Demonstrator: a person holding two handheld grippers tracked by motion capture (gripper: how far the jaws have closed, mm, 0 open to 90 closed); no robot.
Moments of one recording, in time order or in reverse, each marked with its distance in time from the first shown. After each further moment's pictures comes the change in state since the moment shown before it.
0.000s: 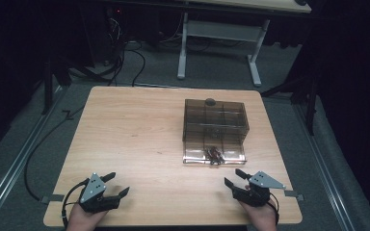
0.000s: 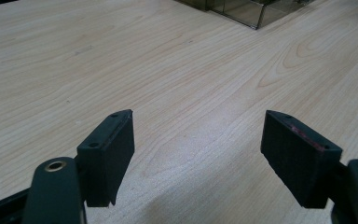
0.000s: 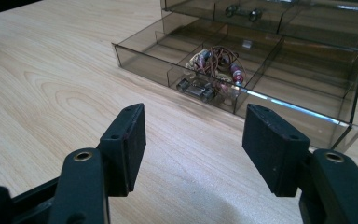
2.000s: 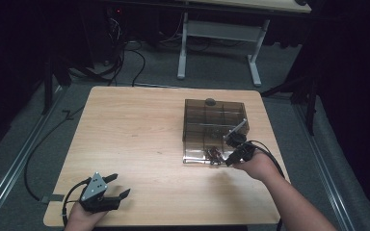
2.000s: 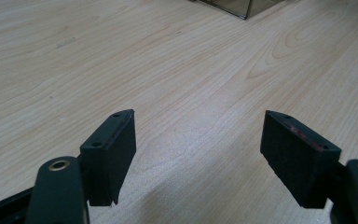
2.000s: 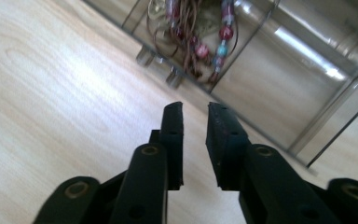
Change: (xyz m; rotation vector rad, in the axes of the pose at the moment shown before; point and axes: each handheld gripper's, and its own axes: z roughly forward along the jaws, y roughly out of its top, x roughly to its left) left arm 0.002 0.001 0.002 0.032 -0.052 0.011; right arm -0.031 0.128 0.083 0.914 0.027 0.019
